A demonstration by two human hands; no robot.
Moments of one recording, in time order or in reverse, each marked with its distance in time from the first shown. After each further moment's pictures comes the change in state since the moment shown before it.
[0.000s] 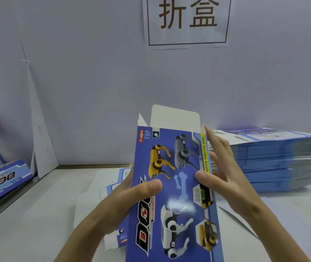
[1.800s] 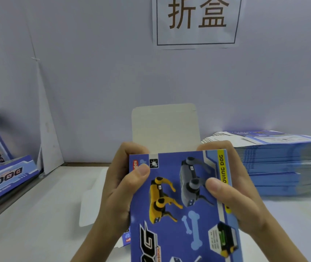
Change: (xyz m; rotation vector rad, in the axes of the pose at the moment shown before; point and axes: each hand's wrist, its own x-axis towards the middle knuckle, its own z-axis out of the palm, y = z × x) left_hand -0.006 0.007 0.016 -0.199 0.199 0.721; right_hand -0.009 -0.025 0.019 0.185 -0.092 -0.161
